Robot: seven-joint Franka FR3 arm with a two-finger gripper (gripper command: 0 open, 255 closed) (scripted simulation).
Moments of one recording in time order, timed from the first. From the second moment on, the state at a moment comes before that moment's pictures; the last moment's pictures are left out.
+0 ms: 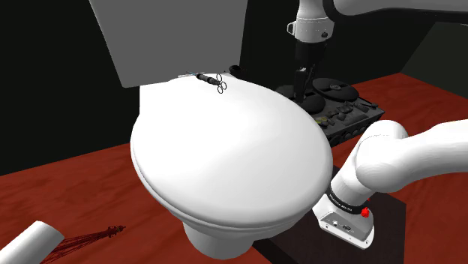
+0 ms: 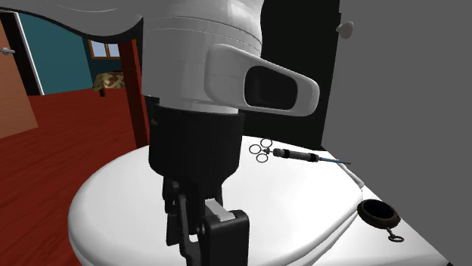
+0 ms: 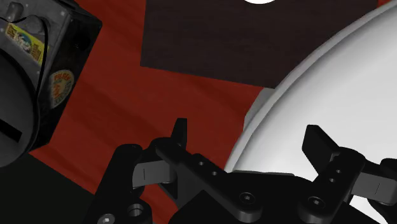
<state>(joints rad) 0.02 -0.81 0.03 -2.43 -0.08 1.45 -0.07</state>
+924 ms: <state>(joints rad) 0.02 -0.35 0.14 -2.01 0.07 1.45 0.21</state>
